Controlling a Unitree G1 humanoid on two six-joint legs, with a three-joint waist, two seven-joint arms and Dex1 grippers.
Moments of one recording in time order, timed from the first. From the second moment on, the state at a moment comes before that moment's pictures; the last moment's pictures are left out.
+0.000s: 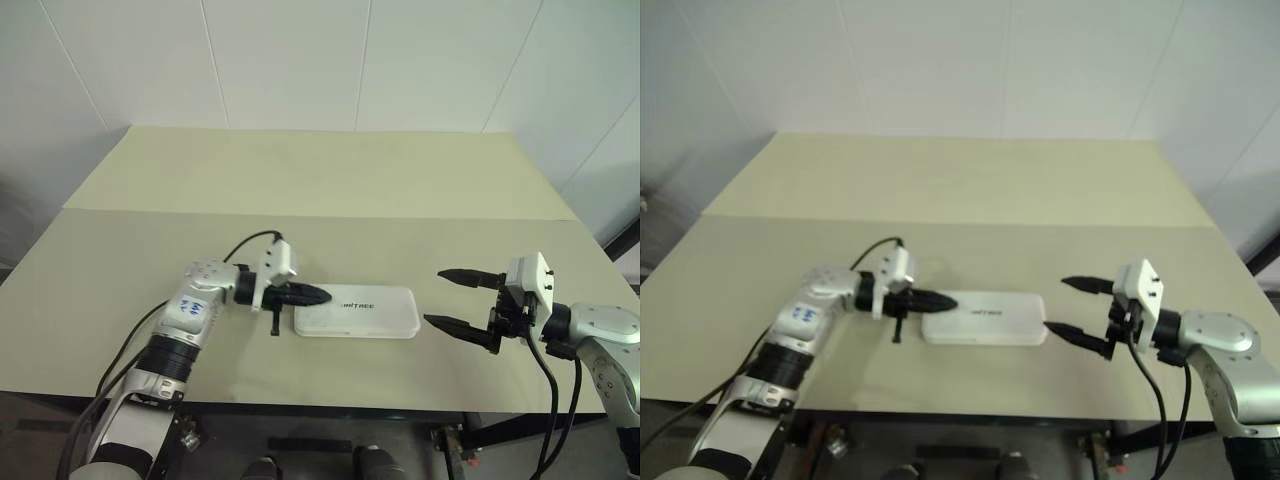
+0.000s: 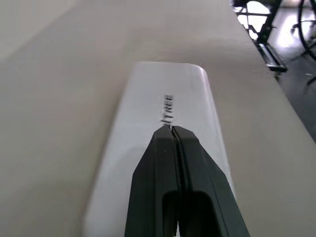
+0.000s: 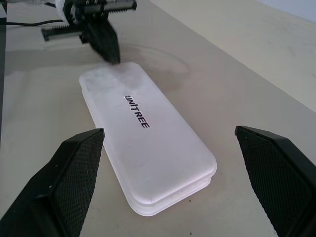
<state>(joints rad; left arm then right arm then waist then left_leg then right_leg) -0.71 0.48 -0.10 0.29 -0.24 0.19 -1.21 -0.22 -0.78 -0.21 -0.16 0.53 0.28 1.13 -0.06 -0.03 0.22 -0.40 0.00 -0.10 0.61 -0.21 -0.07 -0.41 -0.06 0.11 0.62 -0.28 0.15</state>
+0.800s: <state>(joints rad) -0.50 0.68 0.20 0.22 -0.45 0.17 -1.26 -0.35 -0.80 -0.20 0.04 0.48 0.18 1.23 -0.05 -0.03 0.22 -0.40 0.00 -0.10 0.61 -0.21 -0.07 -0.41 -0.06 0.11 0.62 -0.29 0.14</state>
